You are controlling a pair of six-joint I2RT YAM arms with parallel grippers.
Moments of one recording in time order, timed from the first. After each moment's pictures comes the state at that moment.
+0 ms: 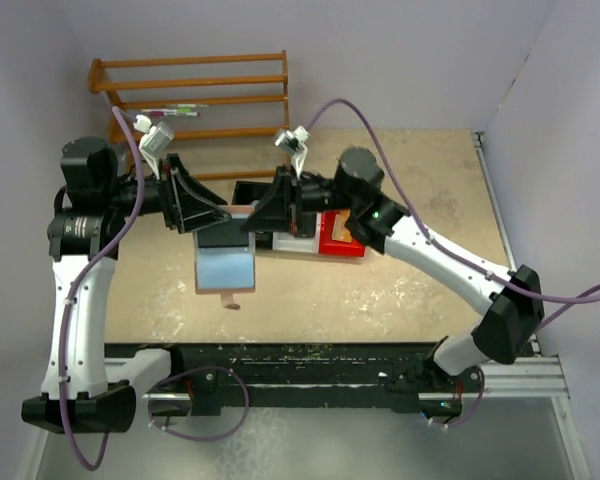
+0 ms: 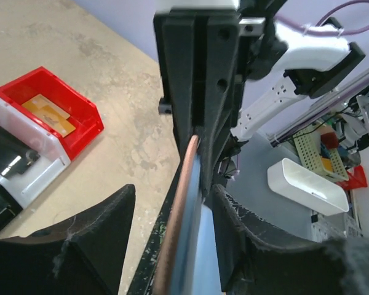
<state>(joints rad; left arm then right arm) 0.02 1.04 1.38 -0.58 1.31 -0.32 0.80 1.47 1.22 0.49 -0.85 0.80</state>
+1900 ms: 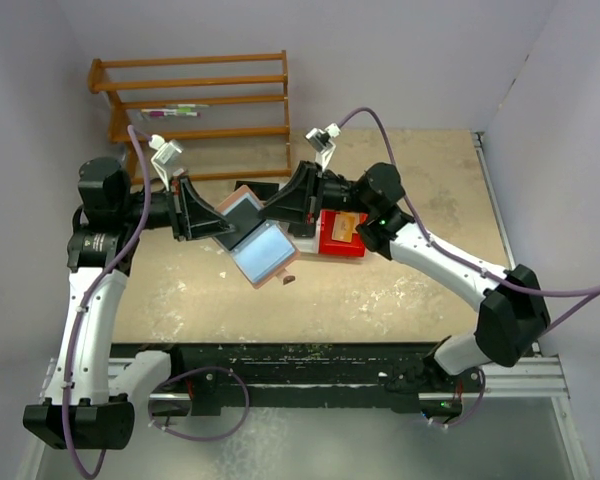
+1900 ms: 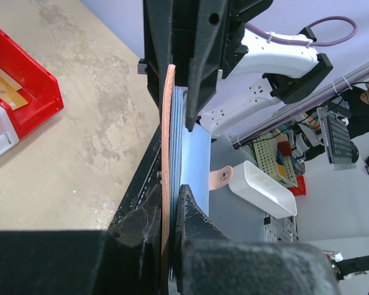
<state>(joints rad) 0.00 0.99 1.18 -0.43 1.33 -0.50 0.70 1.47 1.14 0.71 -0.86 0.99</state>
